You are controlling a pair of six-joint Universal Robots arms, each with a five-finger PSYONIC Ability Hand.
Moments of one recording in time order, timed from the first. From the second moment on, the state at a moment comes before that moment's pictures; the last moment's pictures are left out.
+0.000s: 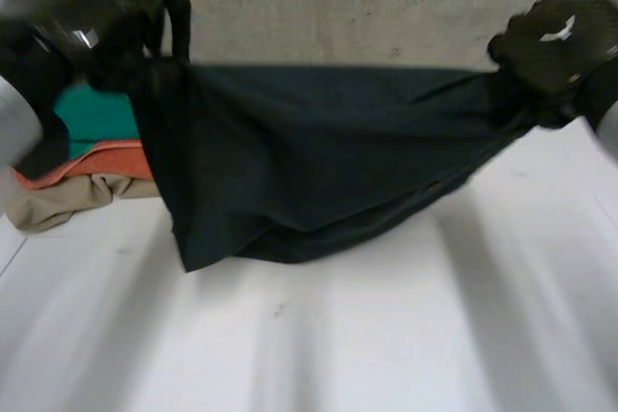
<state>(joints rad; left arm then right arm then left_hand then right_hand) 4.32 -1.43 -1.38 2.93 -1.38 3.29 1.88 -1.61 1.40 0.24 1.42 2.39 1.14 1.20 1.19 1.19 0.98 1.14 1.19 1.20 1.20 1.02</state>
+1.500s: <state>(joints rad) 4.23 -1.78 -1.59 2.85 -1.27 3.41 1.74 -1.41 1.73 0.28 1.35 2.19 1.15 1.20 1.19 1.20 0.99 1.14 1.21 1.20 1.20 1.02</state>
